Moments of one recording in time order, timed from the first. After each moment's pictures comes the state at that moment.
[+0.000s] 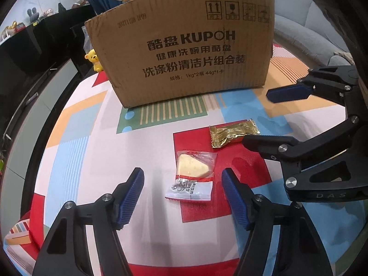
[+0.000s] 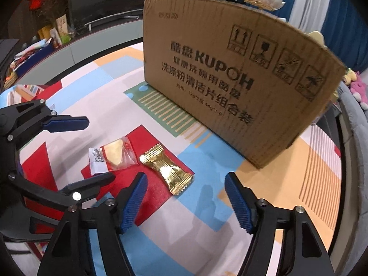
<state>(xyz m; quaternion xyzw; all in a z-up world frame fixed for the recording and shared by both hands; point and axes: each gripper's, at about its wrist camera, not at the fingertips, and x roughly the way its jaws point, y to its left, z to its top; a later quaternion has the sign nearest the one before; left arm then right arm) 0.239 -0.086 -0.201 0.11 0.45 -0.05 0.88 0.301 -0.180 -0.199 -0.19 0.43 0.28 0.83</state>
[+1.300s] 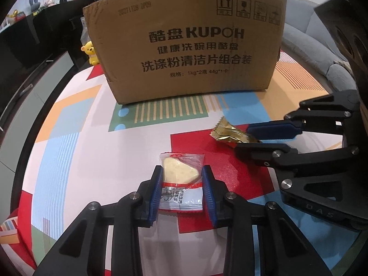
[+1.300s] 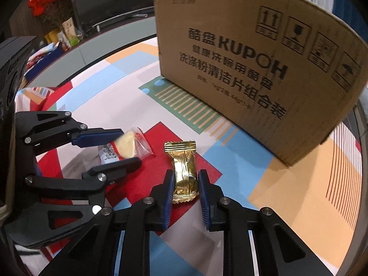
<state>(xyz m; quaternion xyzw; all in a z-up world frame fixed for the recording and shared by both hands) 0.251 -0.080 -0.208 0.08 0.46 -0.06 0.88 0.301 -0.166 -0.212 -0.14 0.46 0.30 0.83</state>
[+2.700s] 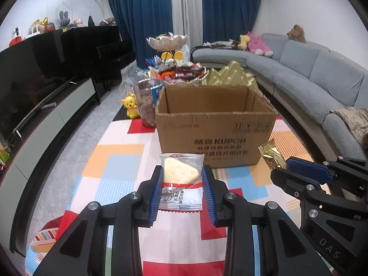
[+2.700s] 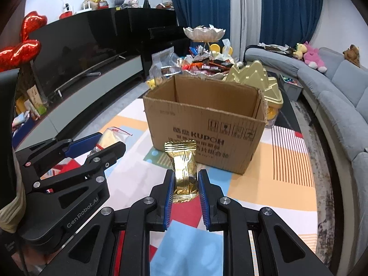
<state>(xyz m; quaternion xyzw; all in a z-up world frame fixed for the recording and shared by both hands) 0.218 -0.037 -0.058 0.04 0.34 -0.03 0.94 0.225 -0.165 -0.061 -0.04 0.37 0.15 0.92</state>
